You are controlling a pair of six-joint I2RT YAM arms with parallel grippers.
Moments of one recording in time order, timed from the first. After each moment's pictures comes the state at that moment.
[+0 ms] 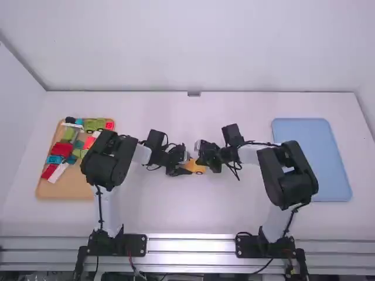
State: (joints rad) left arm -0.26 2.09 0.87 0.15 0.98 1.03; right arm 0.33 1.91 0.87 -0.11 -0.84 -0.92
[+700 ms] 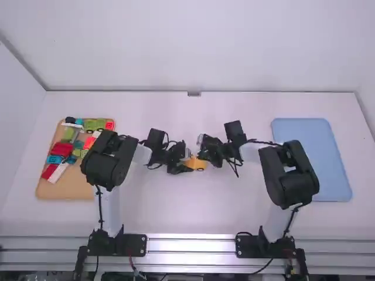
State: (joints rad) left arm -0.26 2.09 0.87 0.20 0.94 0.92; right arm 0.30 1.91 0.91 -0.06 -0.78 -0.85
